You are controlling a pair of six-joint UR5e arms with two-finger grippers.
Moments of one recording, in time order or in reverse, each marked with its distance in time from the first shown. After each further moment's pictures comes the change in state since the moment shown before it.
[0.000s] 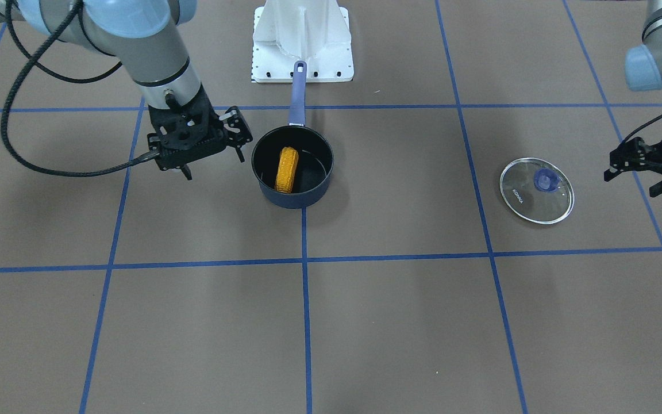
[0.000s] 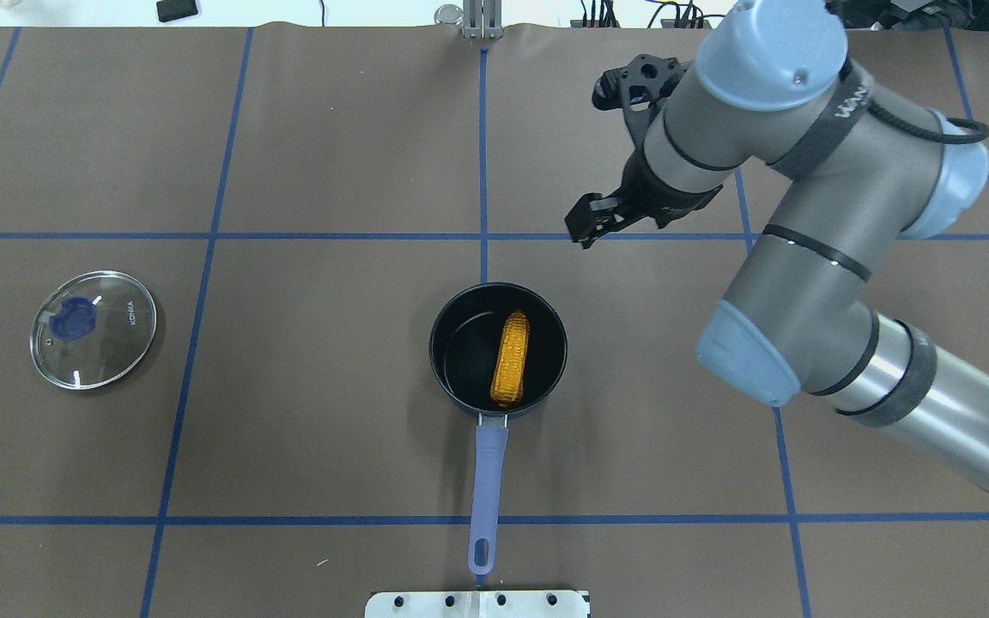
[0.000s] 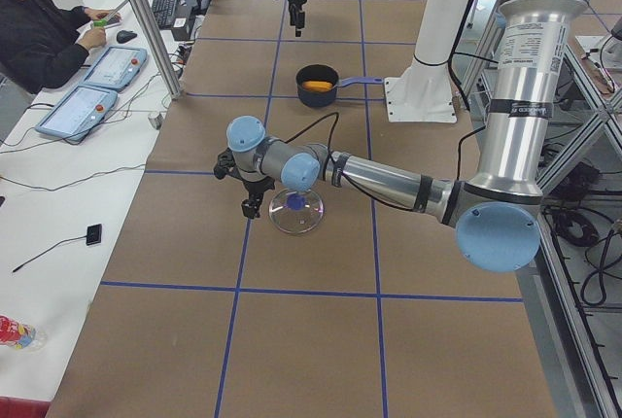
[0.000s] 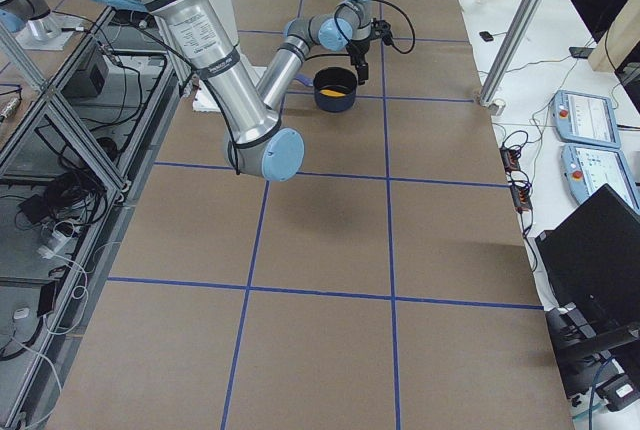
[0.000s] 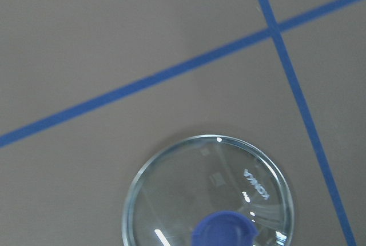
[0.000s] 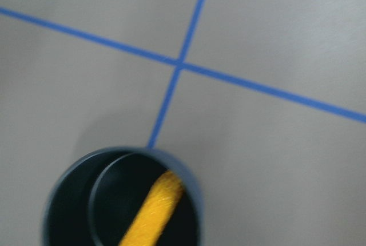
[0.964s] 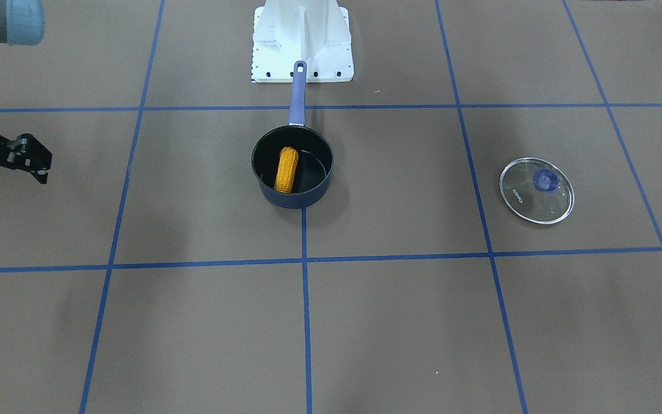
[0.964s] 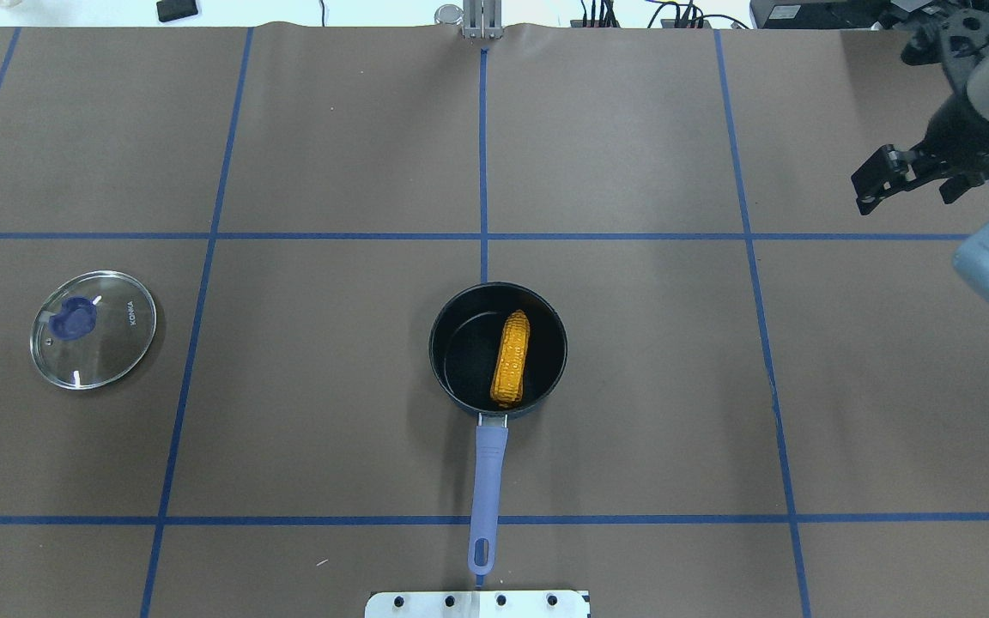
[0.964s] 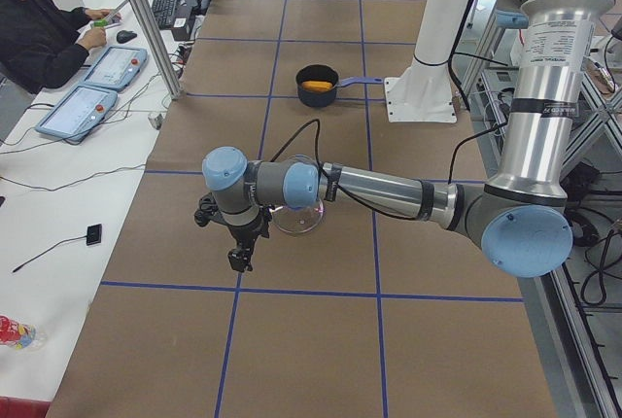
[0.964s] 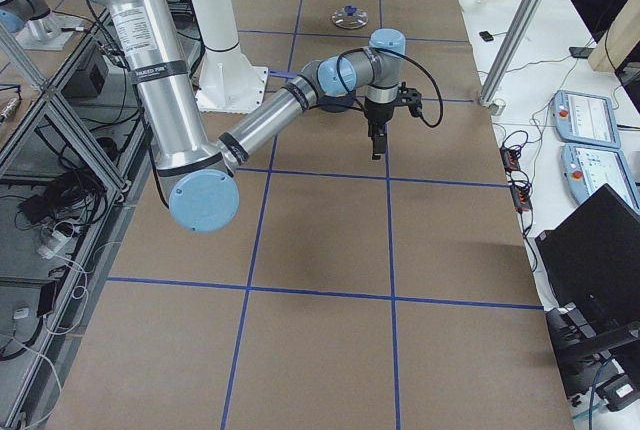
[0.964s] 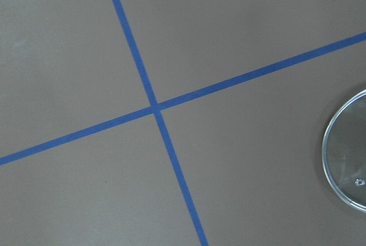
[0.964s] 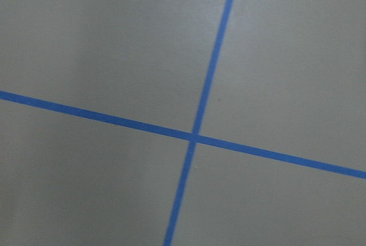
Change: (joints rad) left arm -0.191 -0.005 0.063 0.285 0.090 0.334; right arm 0.359 -0.317 0.085 -0.202 0.160 -0.247
